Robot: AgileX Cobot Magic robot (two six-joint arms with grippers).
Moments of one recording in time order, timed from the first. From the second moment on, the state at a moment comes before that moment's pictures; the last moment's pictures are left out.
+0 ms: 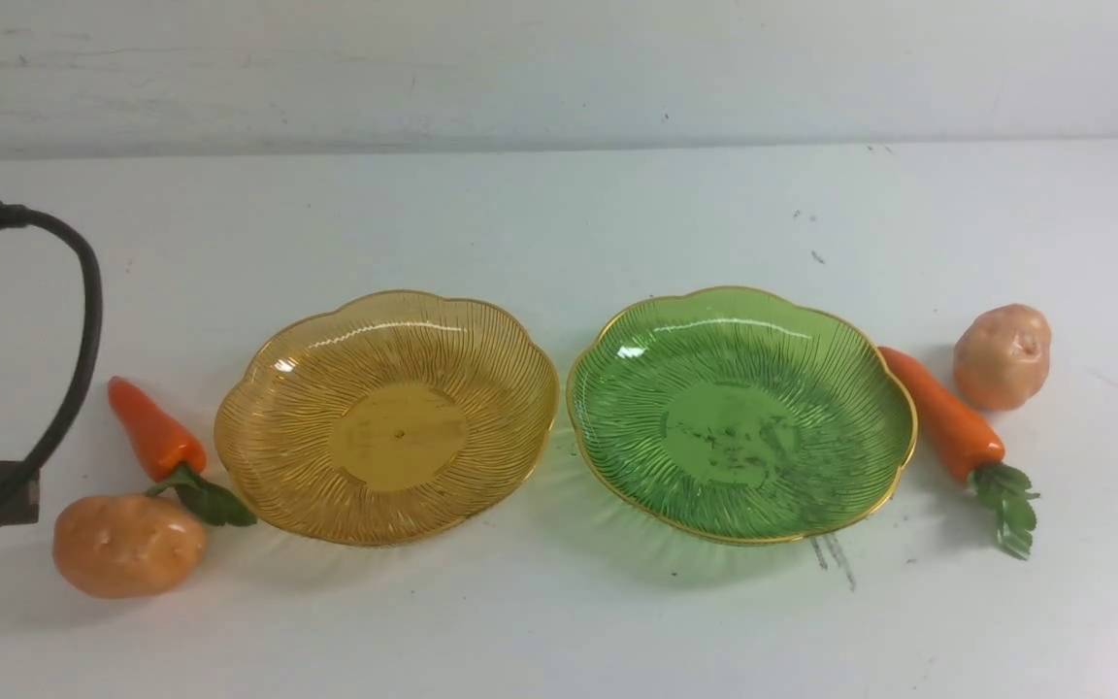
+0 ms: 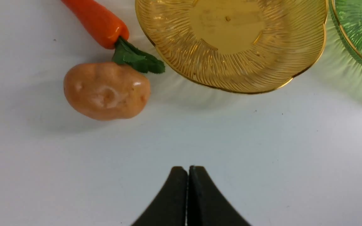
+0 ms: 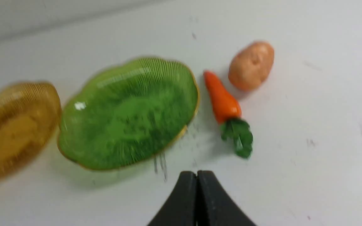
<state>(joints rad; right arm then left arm) 0.02 1.23 -1.10 0.10 1.20 0.11 0.00 0.85 -0.90 -0.19 1.05 0.02</state>
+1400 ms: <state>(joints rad) -0.11 2.16 -1.66 0.29 0.94 0.15 0.00 0.85 -0.90 -0.19 1.06 0.04</state>
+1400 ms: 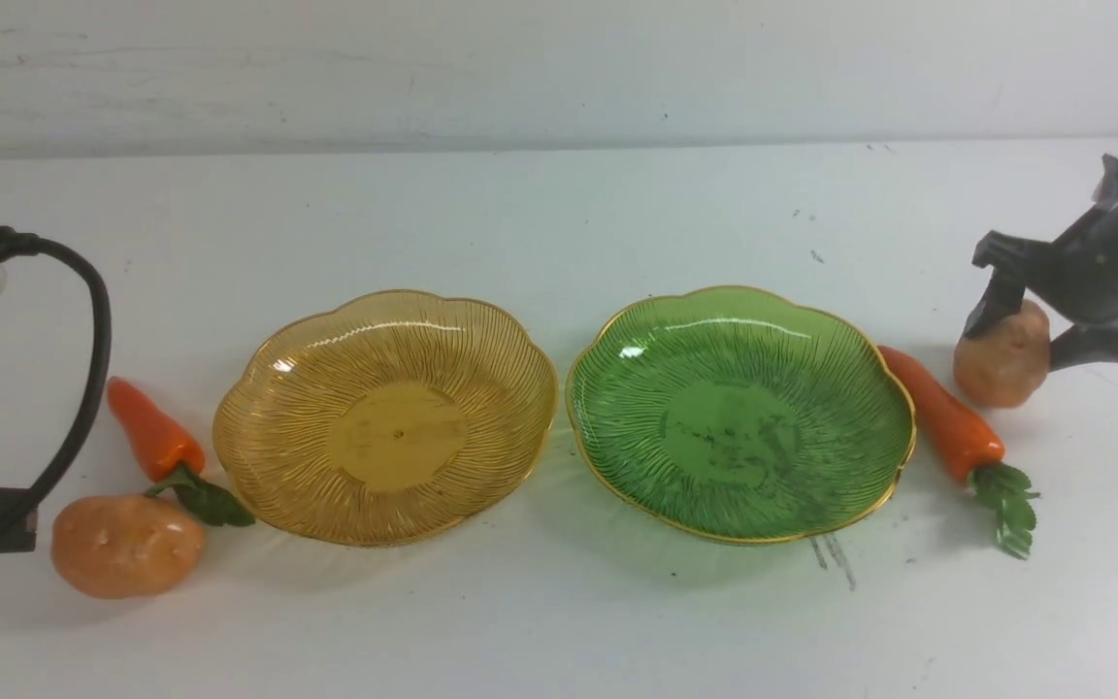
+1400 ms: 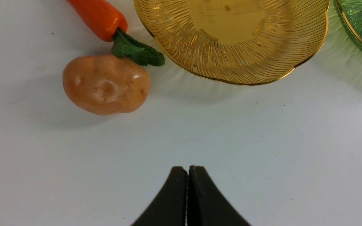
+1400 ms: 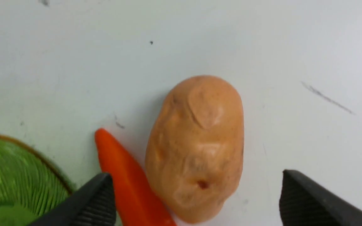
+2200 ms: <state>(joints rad) 0.34 2.14 -1.80 0.22 1.23 0.06 0.00 0.85 -0.90 -0.19 1.07 0.04</state>
